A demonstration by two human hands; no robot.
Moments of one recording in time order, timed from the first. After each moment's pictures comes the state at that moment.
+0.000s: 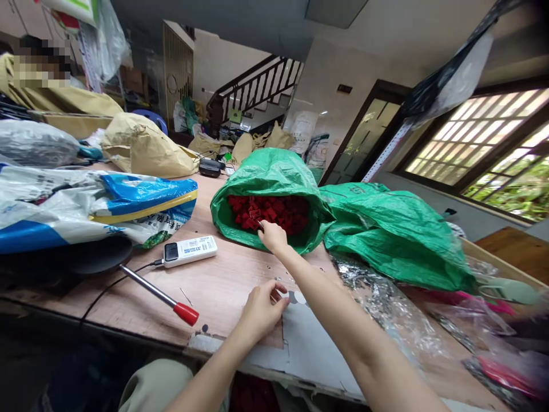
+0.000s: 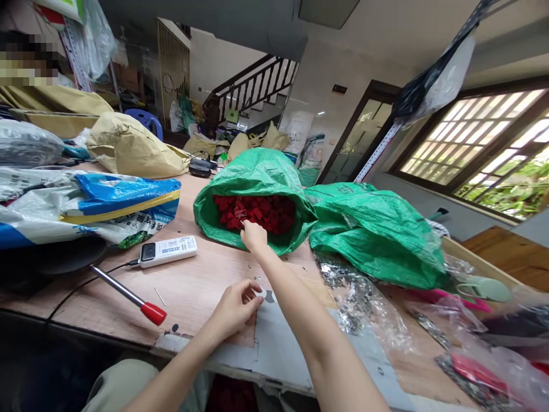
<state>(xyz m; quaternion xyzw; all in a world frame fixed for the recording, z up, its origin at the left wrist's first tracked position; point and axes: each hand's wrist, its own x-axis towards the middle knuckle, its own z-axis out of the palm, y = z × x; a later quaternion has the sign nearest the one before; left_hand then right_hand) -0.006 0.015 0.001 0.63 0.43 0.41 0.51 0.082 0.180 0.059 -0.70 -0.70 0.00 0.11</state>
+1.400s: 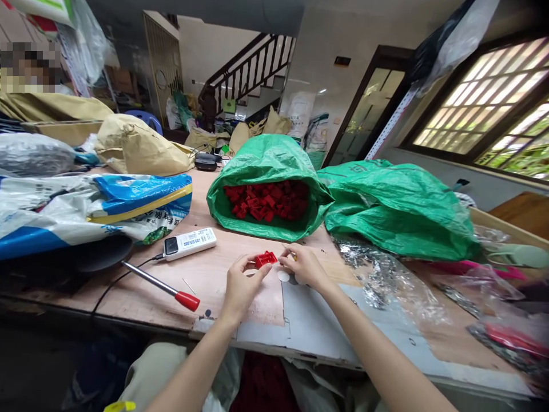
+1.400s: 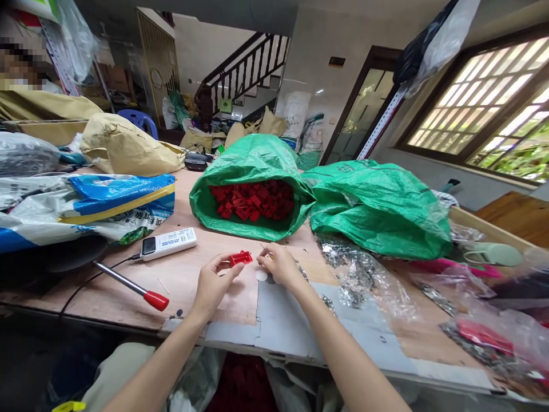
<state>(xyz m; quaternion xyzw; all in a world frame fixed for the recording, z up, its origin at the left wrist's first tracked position) -0.037 0.015 0.010 0.51 0.43 0.58 0.46 0.157 0.055 0.042 -0.59 -0.71 0.22 0.31</state>
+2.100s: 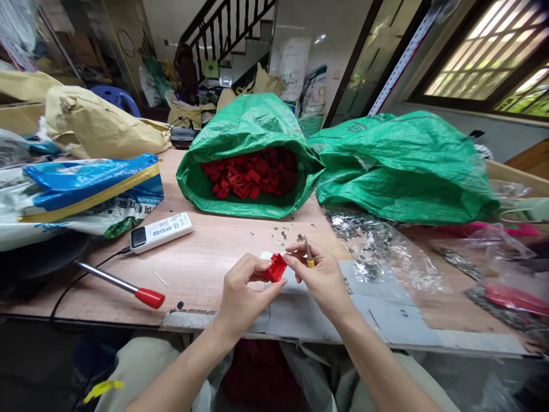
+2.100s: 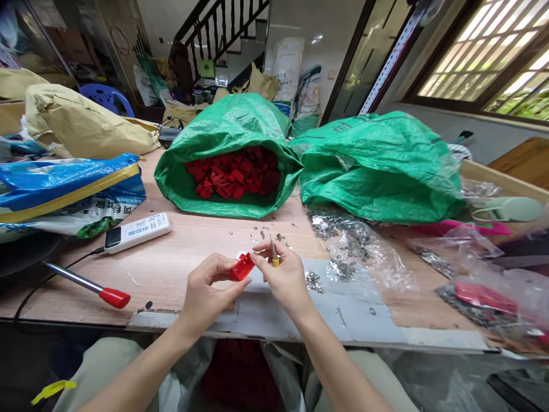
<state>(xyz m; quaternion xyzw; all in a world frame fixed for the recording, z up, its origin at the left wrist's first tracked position) 0.002 -0.023 0.010 0.66 0.35 0.56 0.35 0.164 -0.027 0.044 -0.57 -0.49 0.39 0.53</state>
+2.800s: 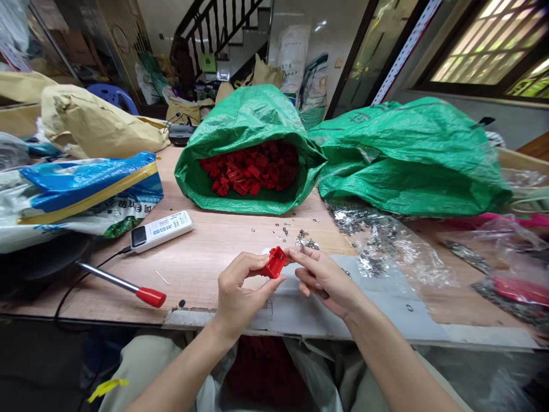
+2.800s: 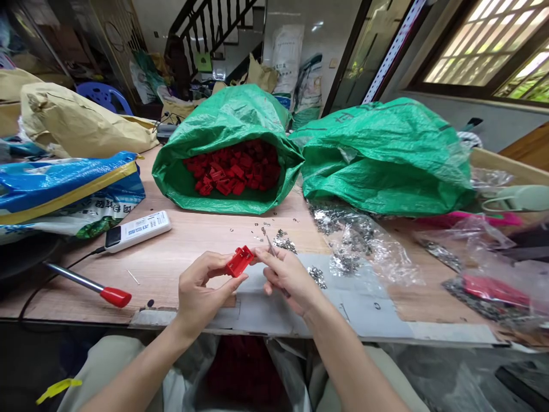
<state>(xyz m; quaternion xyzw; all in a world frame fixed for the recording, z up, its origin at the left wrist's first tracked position) -0.002 -0.024 0.010 0.68 0.30 0.62 0.26 0.174 -0.031 0.054 -0.49 -0.37 0.65 0.45</state>
